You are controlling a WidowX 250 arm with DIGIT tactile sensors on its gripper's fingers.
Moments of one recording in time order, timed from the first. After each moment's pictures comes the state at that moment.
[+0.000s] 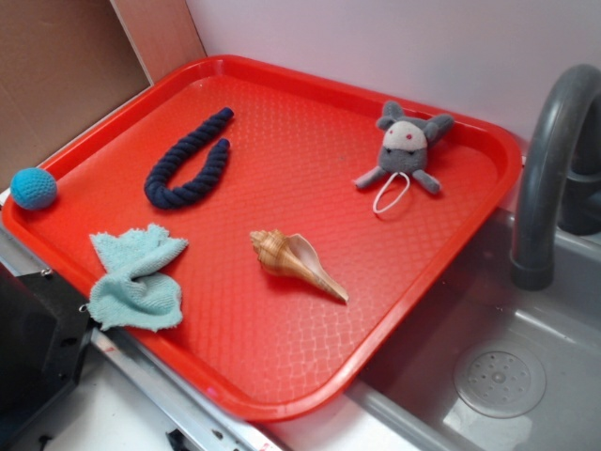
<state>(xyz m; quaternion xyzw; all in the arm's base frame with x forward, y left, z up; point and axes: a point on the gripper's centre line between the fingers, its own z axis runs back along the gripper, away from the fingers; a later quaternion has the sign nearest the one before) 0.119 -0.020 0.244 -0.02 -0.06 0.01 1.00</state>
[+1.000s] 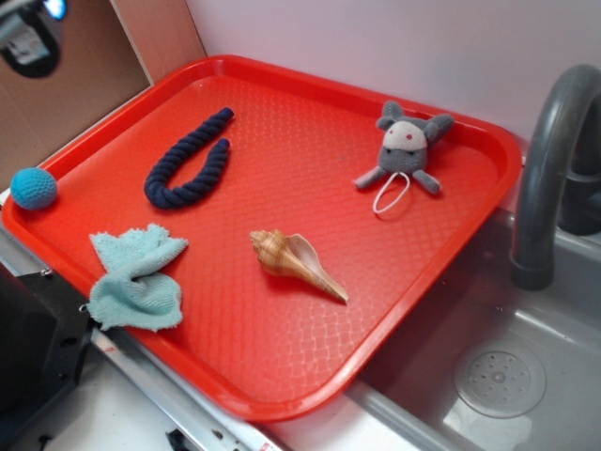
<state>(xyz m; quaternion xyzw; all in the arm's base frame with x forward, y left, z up) 0.169 -0.053 0.202 -0.07 -0.06 -0.28 0.95</state>
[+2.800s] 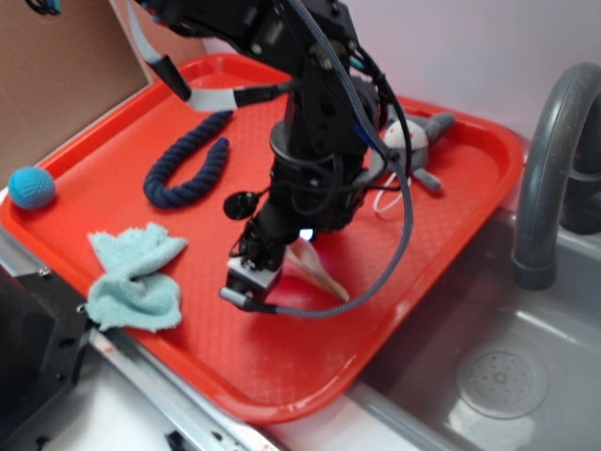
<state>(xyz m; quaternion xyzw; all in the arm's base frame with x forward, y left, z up) 0.202 -0.125 0.022 0.04 0.17 -0.58 0.80</state>
